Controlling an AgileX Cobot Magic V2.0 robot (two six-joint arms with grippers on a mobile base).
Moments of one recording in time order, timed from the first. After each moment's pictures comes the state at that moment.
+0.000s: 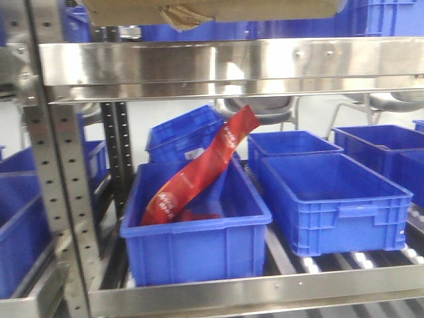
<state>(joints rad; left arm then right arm) -0.45 1.59 -1.89 0.52 0.91 -0.55 0.28 1.41 -1.58 -0.34 0.61 0.45</state>
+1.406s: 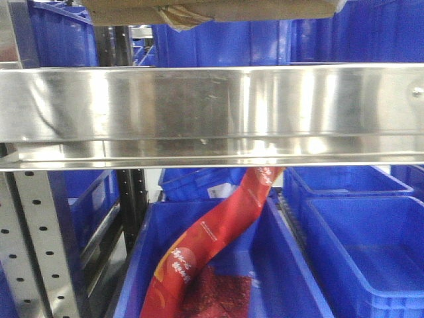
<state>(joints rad) -0.45 1.59 -1.89 0.52 0.91 -0.55 0.28 1.41 -1.58 -0.34 0.61 0.45</state>
